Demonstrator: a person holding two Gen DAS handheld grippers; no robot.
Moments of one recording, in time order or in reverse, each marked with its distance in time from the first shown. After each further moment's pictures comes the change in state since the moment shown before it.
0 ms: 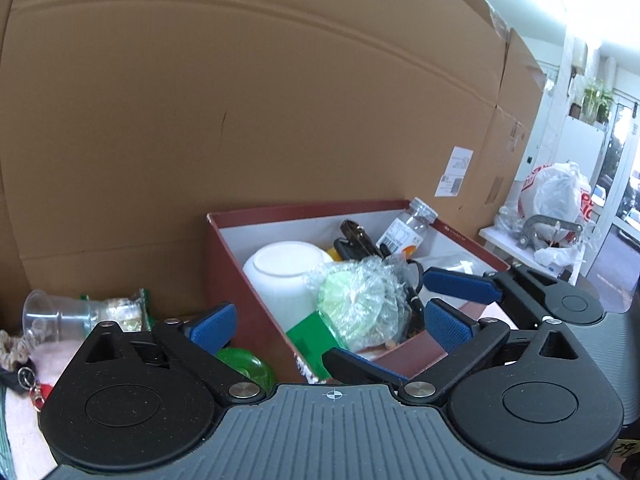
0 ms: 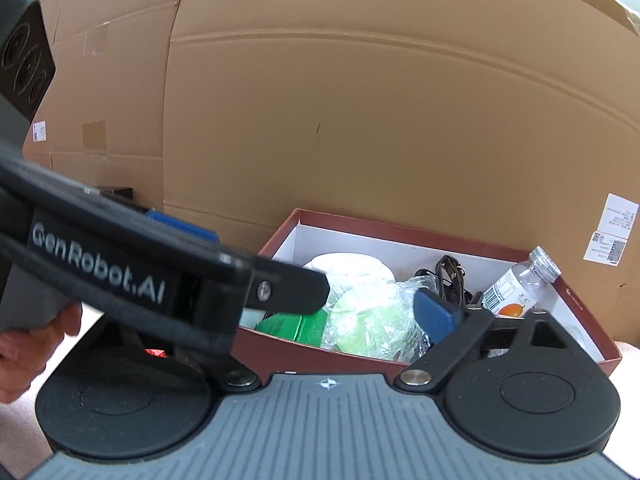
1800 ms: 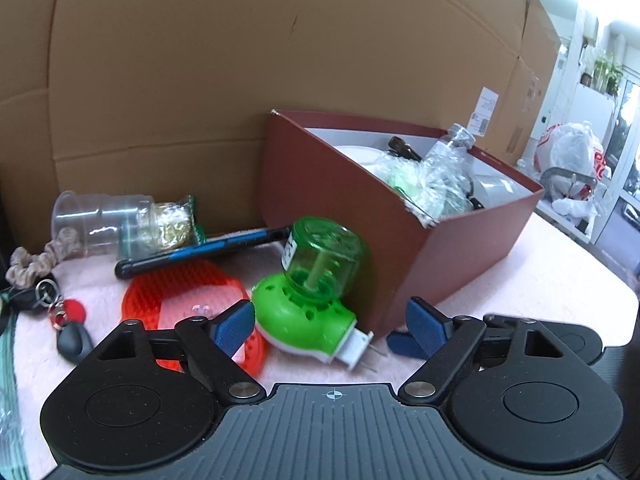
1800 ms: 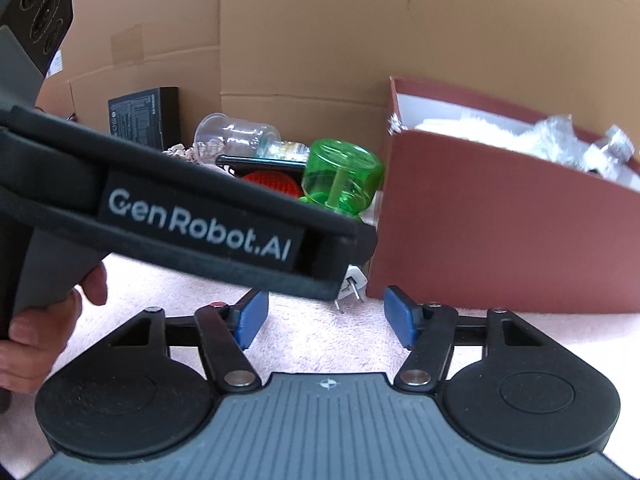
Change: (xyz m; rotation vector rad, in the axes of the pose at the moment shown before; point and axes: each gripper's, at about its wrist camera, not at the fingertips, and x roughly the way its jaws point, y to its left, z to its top) left arm 0.000 0.062 -0.065 -0.004 0.098 0.006; right arm 0.010 0.083 -0.053 0.078 0.232 0.045
